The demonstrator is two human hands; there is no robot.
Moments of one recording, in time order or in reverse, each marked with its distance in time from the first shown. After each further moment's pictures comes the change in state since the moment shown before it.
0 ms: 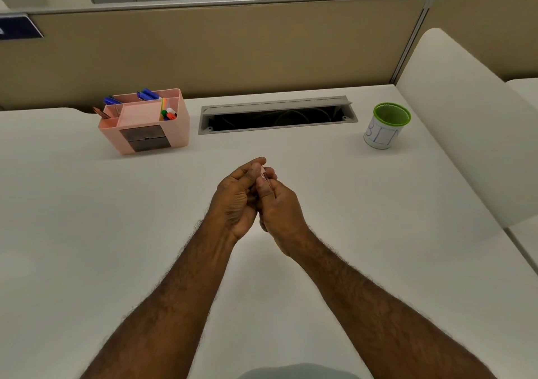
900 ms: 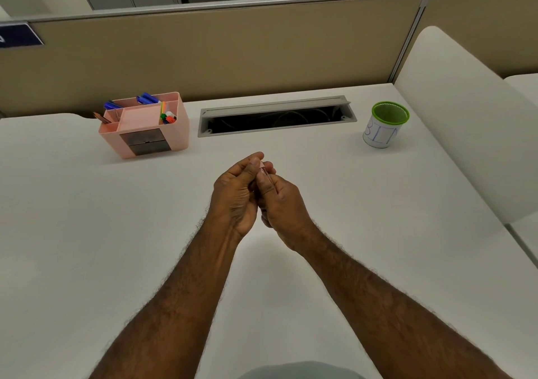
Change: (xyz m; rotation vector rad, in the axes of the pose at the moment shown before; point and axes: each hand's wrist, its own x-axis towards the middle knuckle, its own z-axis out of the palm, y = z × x) left_hand -0.004 0.008 0.014 -0.003 0.083 0.068; right_hand 0.003 -0.010 -0.009 0.068 -0.071 -0.038
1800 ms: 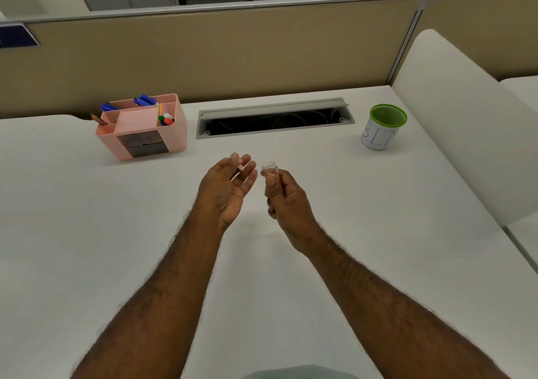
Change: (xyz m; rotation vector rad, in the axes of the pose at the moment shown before) left_hand 0.034 0.009 -0.019 -0.181 0.073 -0.106; right_hand 0.012 0.022 -0.014 0.015 0.053 -0.029
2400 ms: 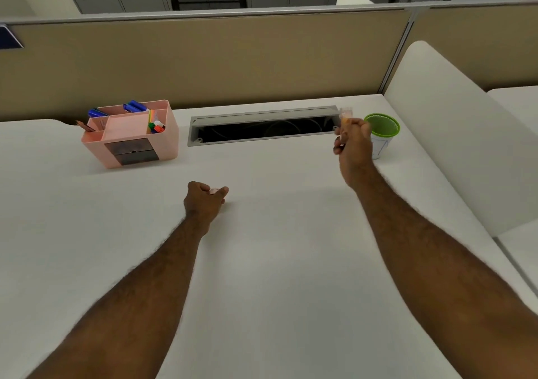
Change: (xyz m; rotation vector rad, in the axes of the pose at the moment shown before) left_hand 0.079 -0.022 -0.067 0.876 0.370 0.209; right_hand 0.127 -0.026 -0.127 0.273 0.486 -0.048
